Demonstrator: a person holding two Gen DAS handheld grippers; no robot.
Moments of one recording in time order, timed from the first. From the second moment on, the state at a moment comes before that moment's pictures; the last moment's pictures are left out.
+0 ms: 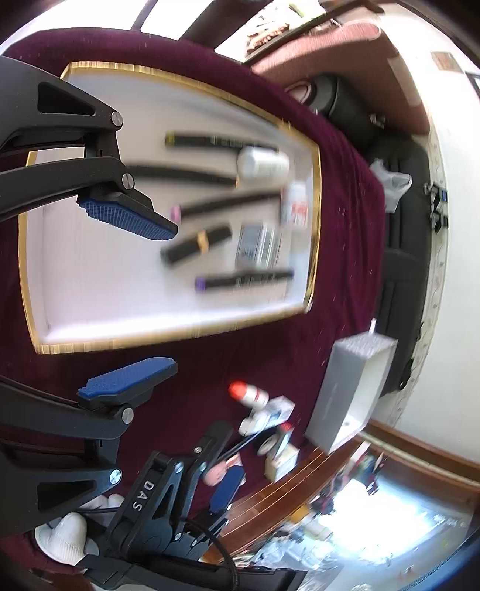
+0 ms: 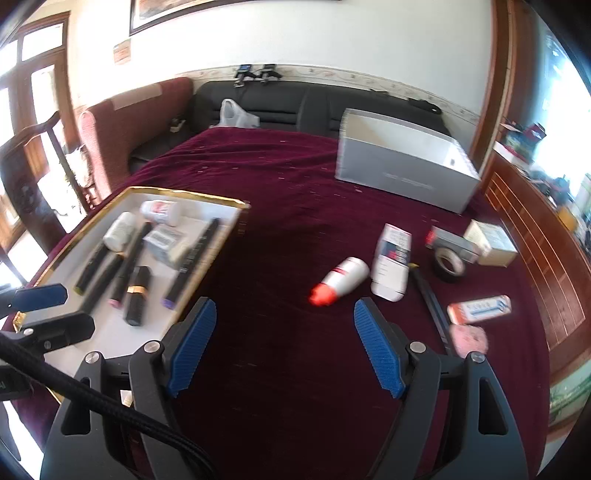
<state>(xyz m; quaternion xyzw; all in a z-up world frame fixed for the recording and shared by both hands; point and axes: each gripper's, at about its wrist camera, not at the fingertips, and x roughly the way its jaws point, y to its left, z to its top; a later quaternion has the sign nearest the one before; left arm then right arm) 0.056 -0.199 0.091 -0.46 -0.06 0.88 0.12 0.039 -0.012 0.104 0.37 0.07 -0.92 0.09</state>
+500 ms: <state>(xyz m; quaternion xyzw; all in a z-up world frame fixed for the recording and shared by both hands) 0.026 -0.095 0.088 -0.48 -0.02 0.86 0.15 0.019 0.084 0.091 0.37 0.04 -0.93 0.03</state>
